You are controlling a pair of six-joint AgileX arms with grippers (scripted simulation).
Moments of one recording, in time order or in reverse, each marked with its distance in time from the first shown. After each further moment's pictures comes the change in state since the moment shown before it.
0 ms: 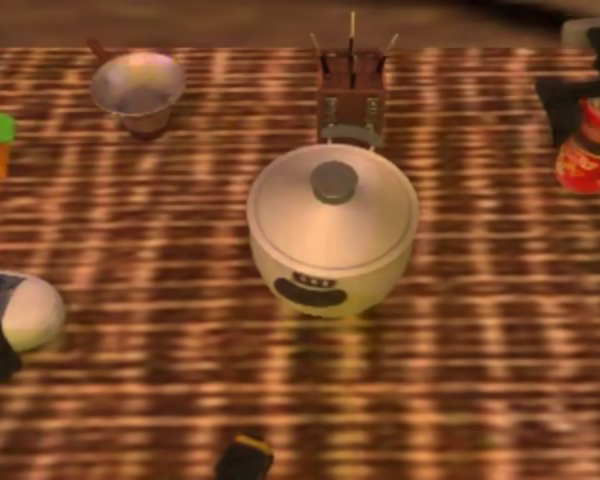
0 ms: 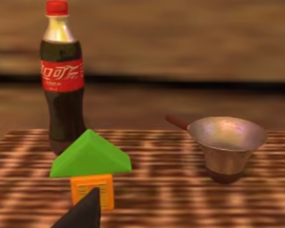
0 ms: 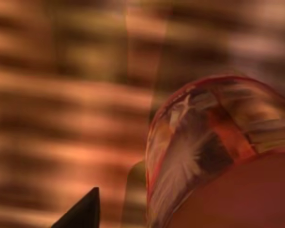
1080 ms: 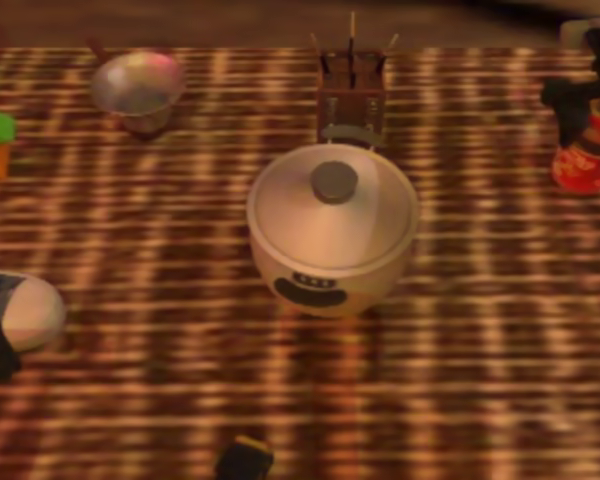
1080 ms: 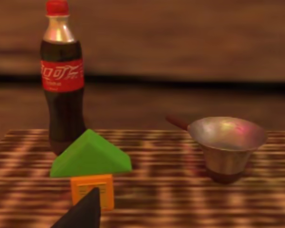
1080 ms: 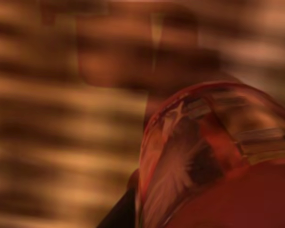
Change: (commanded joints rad) left arm 0.000 0.000 0.000 0.000 0.000 0.000; right arm 0.001 -0.007 -0.029 0.027 0.000 0.000
